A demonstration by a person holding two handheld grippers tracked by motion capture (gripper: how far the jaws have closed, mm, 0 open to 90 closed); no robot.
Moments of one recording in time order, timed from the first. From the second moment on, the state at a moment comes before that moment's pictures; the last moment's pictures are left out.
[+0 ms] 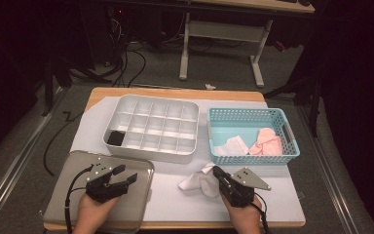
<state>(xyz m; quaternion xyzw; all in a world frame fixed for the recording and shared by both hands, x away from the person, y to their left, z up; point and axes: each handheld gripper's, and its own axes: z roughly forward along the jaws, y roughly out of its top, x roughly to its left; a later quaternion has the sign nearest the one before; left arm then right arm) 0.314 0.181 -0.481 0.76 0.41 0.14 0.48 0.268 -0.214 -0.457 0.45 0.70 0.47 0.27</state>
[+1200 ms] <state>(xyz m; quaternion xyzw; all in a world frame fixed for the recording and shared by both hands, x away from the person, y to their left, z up) 0.313 0.182 -0.480 0.76 0.41 0.14 0.49 0.247 -0.220 -0.495 0.49 0.74 0.42 0.22</state>
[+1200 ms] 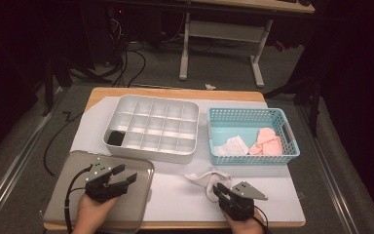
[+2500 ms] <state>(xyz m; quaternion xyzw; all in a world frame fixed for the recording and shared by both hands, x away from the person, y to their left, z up) 0.313 0.183 -0.481 0.76 0.41 0.14 0.49 0.259 -0.153 -0.509 0.42 0.80 0.40 0.16</state>
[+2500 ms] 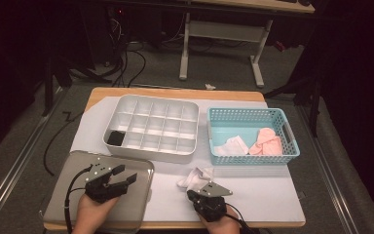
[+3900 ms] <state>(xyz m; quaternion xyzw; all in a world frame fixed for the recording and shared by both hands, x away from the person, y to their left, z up) 0.313 0.183 -0.482 0.76 0.41 0.14 0.48 0.307 -0.157 -0.463 0.42 0.77 0.43 0.23</state>
